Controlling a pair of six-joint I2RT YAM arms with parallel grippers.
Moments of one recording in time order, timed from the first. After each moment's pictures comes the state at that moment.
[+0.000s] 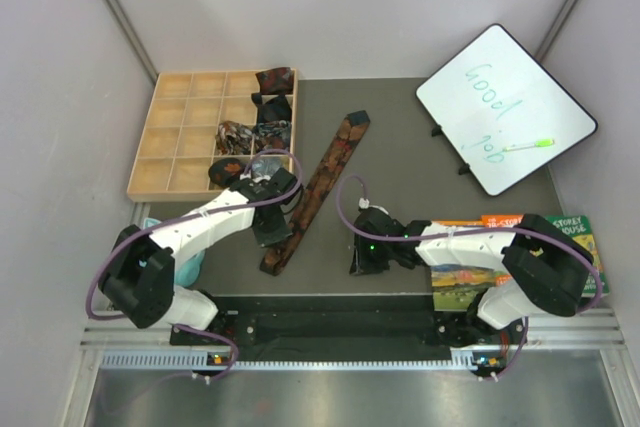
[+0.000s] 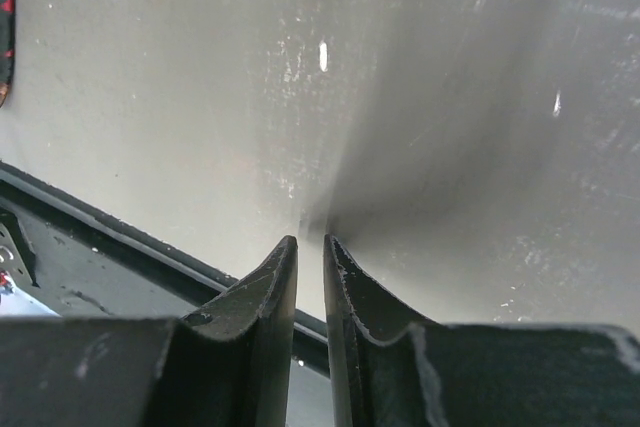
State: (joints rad) left arm -0.66 1.41 0.93 -0.91 -0.22 -0.99; right arm 0.98 1.46 0.67 -0.23 -0.06 0.92
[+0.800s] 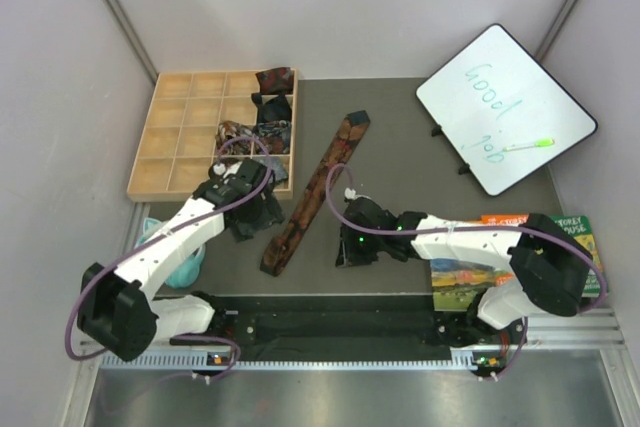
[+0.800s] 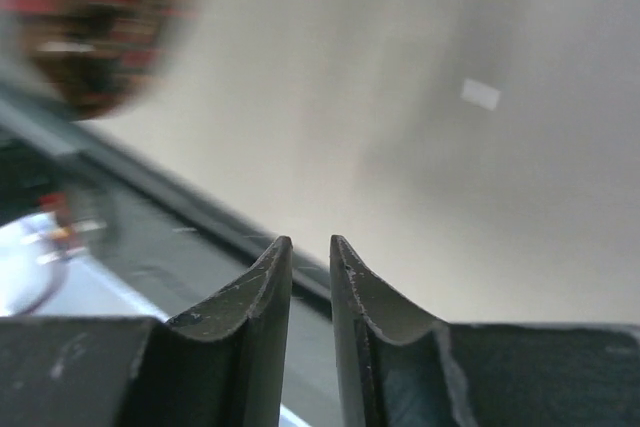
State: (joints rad) left arm -0.52 1.23 0.93 -0.87 -0.18 -0.94; right arm 1.01 1.46 0.78 -0.29 -0.08 0.89
